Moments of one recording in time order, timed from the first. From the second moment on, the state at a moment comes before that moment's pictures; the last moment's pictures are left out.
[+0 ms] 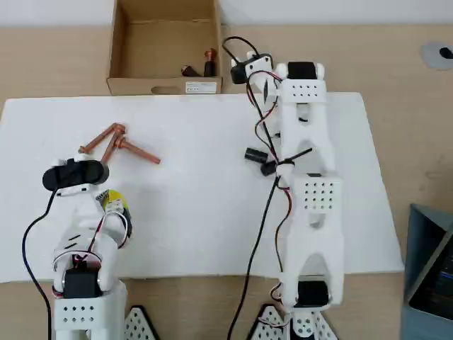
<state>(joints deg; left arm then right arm) -5.6 -103.6 96.3 52.7 -0.4 -5.5 56.5 -57.2 94.9 23.0</state>
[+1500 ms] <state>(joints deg) -5.6 -103.6 96.3 52.7 -0.4 -9.0 46.0 -60.8 101.2 23.4</state>
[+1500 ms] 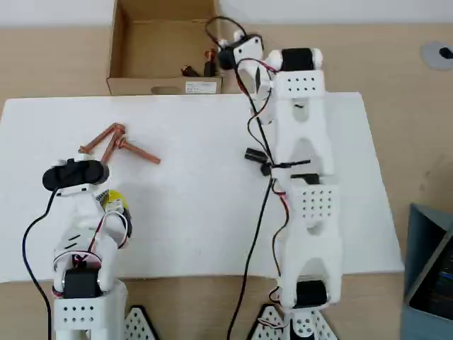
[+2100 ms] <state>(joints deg) -5.6 -103.6 96.3 52.7 -0.4 -5.7 4.6 -27.6 101.2 10.4</state>
